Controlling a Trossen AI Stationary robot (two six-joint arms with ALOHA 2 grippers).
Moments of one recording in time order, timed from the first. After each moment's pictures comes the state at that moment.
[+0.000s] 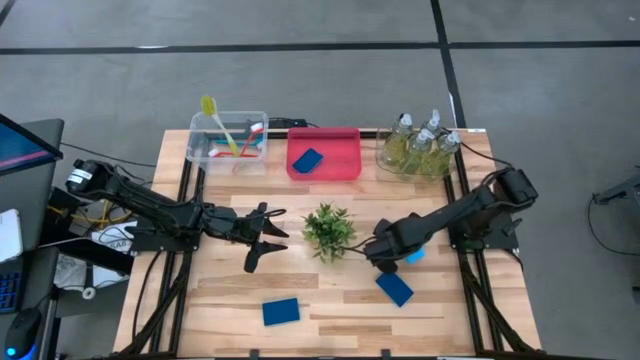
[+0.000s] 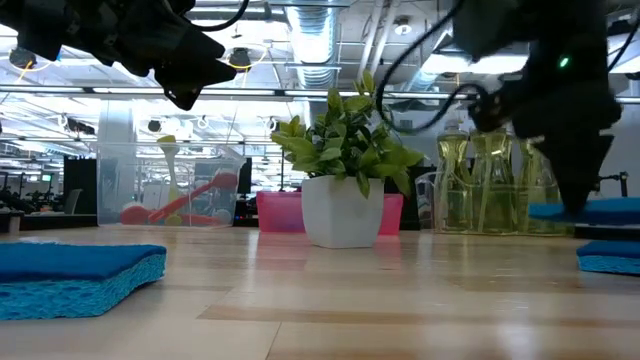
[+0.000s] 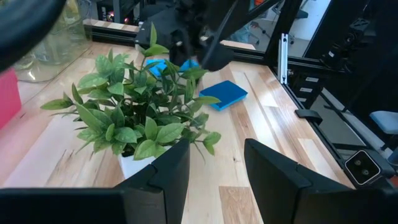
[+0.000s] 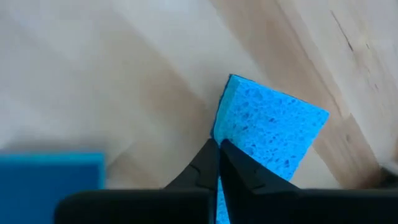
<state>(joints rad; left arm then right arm) -0.29 1.10 0.39 0.44 -0.13 -0.18 0.35 1.50 0.96 -1.06 0.13 1.04</state>
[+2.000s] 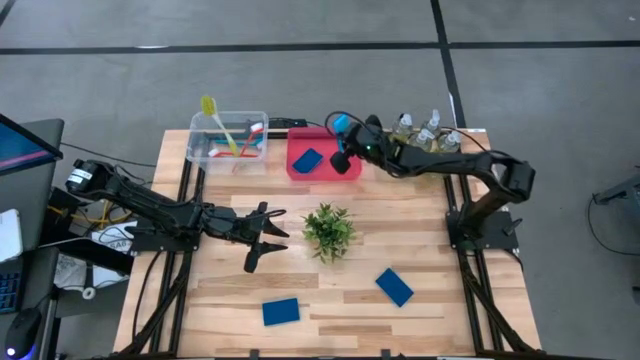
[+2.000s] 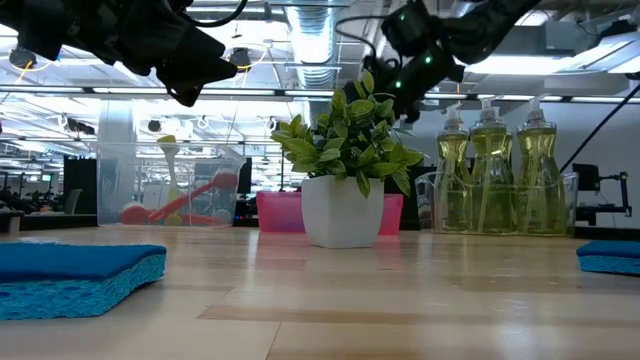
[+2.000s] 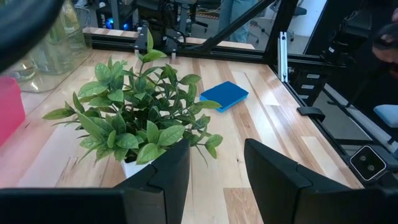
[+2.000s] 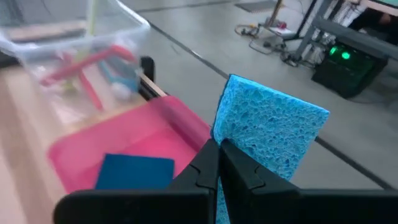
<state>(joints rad) -0.29 1.10 0.39 0.44 -0.13 -0.13 -0.41 1.47 0.96 0.18 0.34 0.03</state>
